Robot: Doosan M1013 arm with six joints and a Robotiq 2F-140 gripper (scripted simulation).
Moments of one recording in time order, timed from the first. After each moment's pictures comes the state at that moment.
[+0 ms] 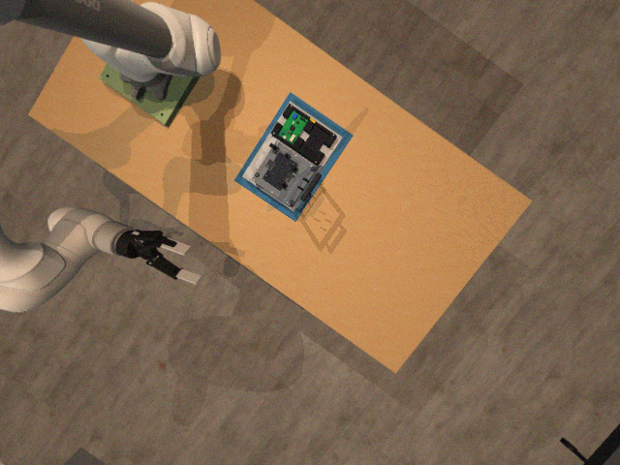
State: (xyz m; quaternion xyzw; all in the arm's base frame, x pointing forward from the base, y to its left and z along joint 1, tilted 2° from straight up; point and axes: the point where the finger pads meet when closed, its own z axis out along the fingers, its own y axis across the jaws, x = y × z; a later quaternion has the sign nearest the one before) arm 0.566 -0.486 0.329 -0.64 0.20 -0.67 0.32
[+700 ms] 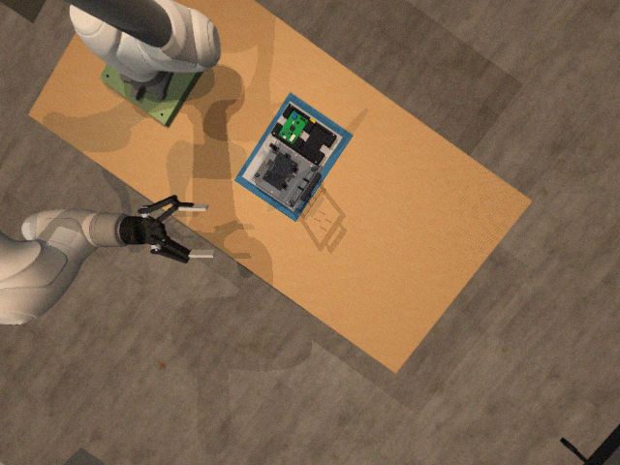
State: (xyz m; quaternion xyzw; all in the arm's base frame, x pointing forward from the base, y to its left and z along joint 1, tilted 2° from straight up) arm 0.567 -0.382 0.323 -0.76 0.01 -0.59 0.28
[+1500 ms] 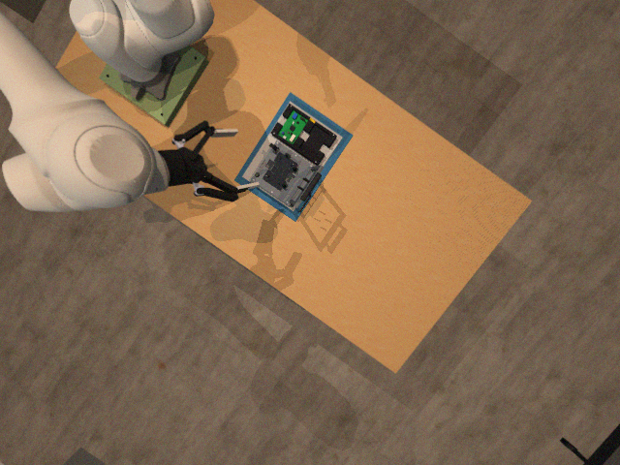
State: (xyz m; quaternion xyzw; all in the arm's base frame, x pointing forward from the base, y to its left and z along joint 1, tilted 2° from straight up) arm 0.571 -0.162 0.316 -0.85 -0.38 -0.33 0.14
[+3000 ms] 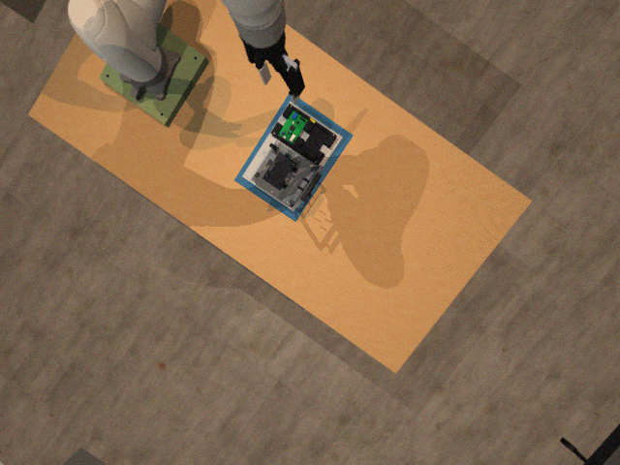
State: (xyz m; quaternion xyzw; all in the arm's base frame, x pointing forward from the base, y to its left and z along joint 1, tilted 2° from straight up) arm 0.577 0.054 0.305 -0.75 -0.66 0.00 -0.02
